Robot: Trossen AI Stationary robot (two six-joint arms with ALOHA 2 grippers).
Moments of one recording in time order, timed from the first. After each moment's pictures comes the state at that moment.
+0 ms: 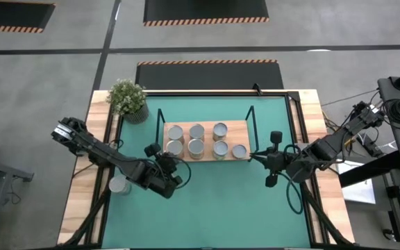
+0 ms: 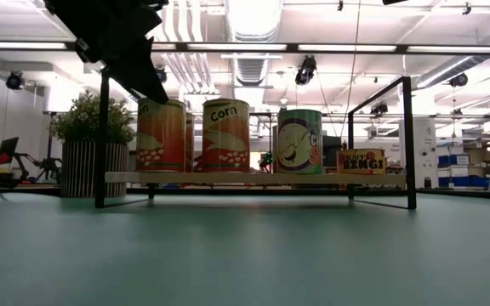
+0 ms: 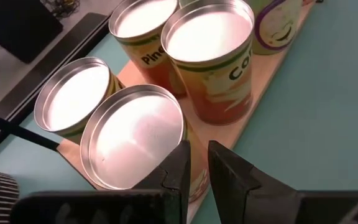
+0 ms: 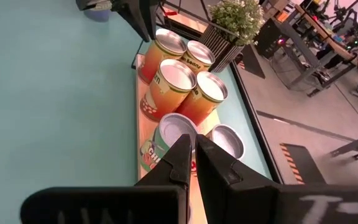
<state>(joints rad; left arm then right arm) -0.46 1.56 1.06 -0.76 -0.87 -0.86 0.61 1.00 0.92 -0.59 0.79 0.03</state>
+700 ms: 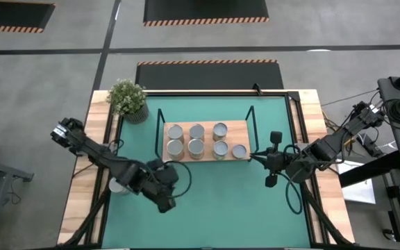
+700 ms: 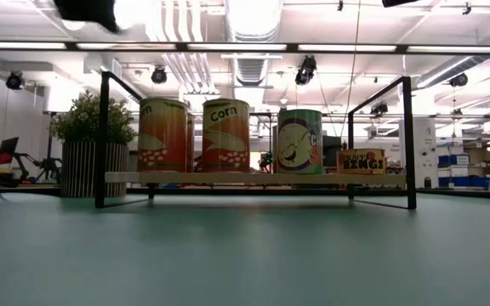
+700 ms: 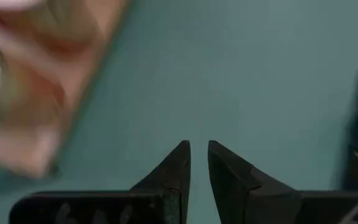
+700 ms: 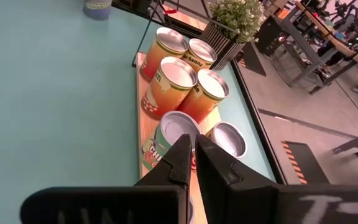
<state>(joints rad) -0.54 1.56 1.34 -0.91 -0.34 -0.89 0.61 1.00 0.91 -0.59 0.79 0.04</state>
